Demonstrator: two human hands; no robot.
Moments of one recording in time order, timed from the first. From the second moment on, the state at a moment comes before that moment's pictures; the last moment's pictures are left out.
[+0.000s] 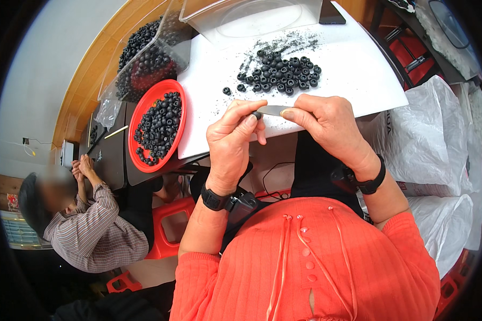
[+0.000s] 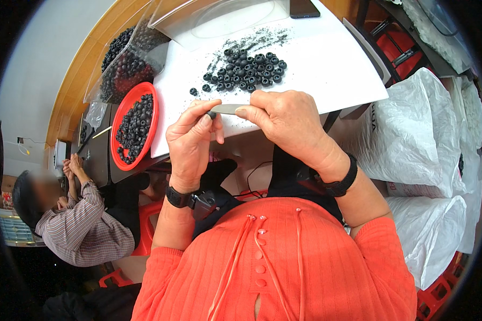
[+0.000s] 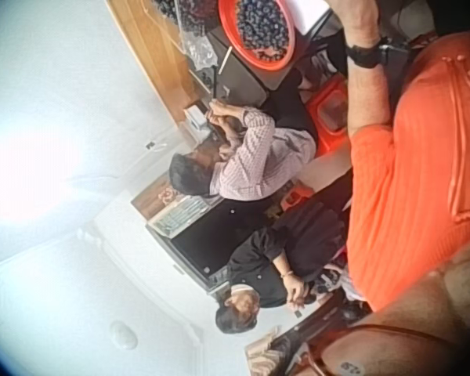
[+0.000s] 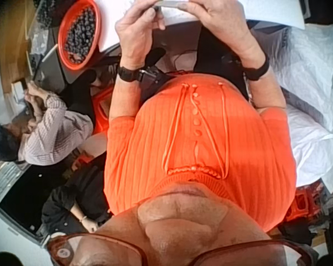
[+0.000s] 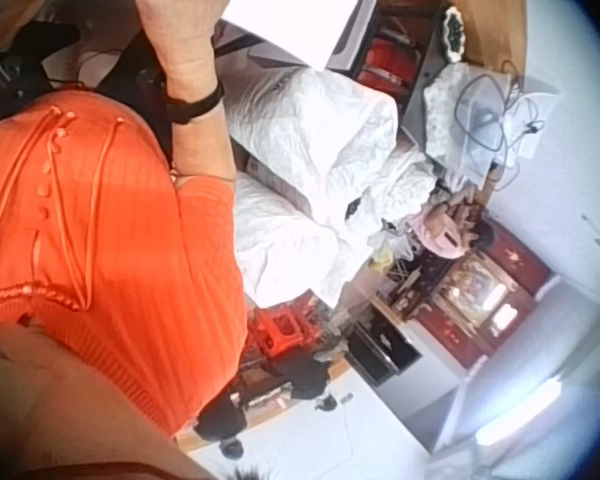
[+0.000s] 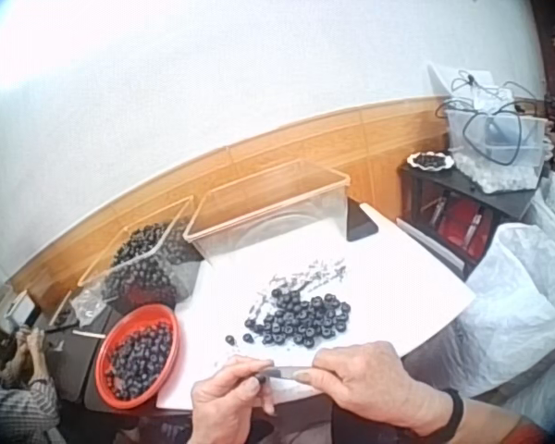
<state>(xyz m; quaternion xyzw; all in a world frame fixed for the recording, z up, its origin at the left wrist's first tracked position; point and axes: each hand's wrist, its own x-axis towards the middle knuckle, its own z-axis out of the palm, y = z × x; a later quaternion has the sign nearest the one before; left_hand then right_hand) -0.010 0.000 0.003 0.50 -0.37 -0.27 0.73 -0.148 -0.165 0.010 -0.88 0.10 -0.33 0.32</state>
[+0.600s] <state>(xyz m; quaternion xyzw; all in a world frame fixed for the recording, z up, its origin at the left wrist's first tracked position) -0.016 -0.002 -0.001 0.49 -0.35 -0.27 0.75 -0.148 -0.165 0.009 -0.90 0.08 -0.33 0.26</state>
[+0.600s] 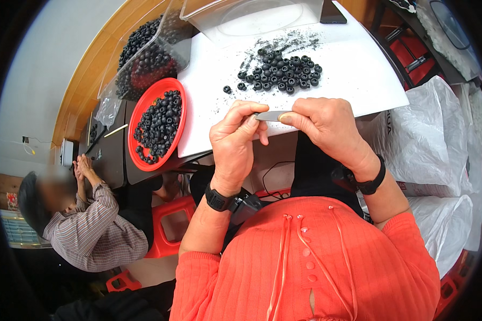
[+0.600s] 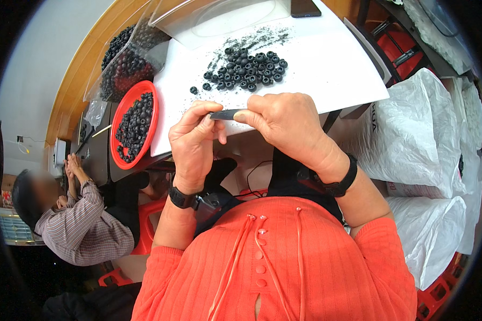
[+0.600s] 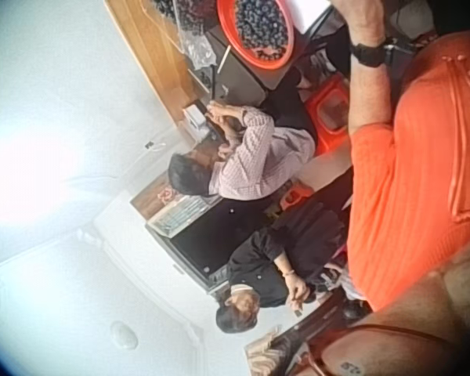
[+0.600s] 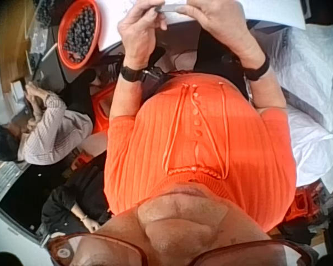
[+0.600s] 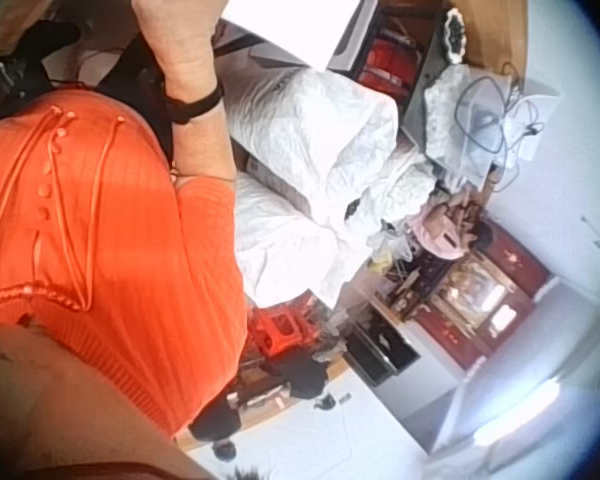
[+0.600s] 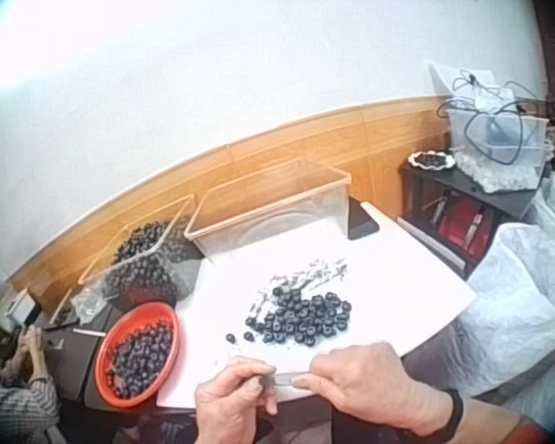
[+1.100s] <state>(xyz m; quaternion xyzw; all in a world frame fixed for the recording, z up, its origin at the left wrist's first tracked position) -0.015 0.000 0.004 0.47 -0.34 -0.32 0.75 -0.151 -0.165 0.006 -0.86 0.11 -0.34 0.36</state>
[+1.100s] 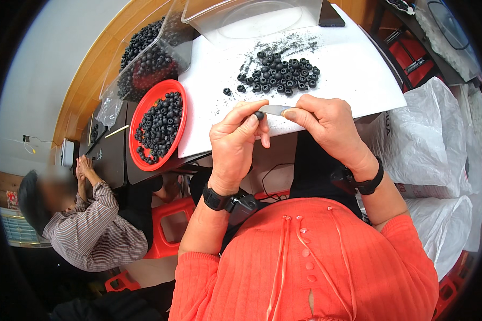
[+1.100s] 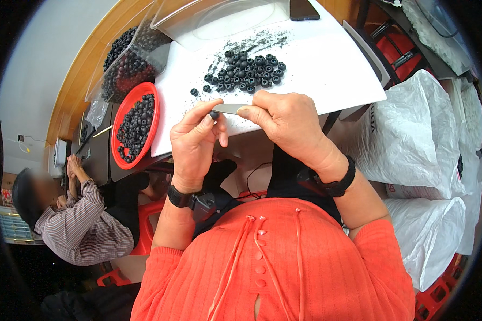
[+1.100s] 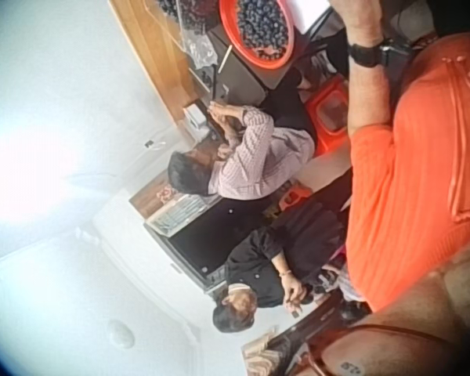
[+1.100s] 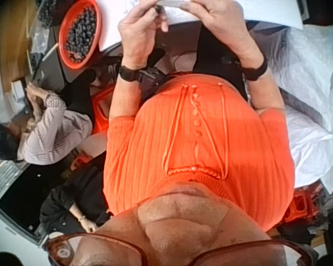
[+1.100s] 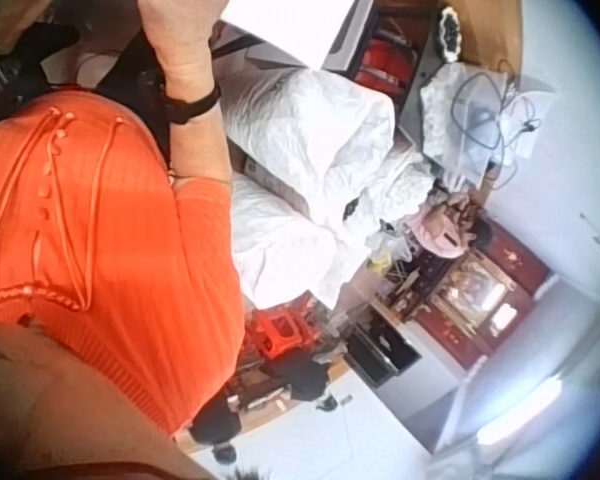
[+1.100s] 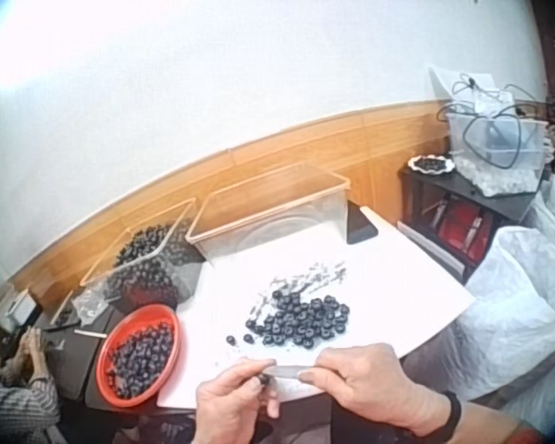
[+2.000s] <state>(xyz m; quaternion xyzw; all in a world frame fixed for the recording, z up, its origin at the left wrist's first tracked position) 0.068 0.094 0.078 0.76 -0.32 0.07 0.56 -0.163 -0.174 0.000 -0.80 0.08 -0.33 0.50</state>
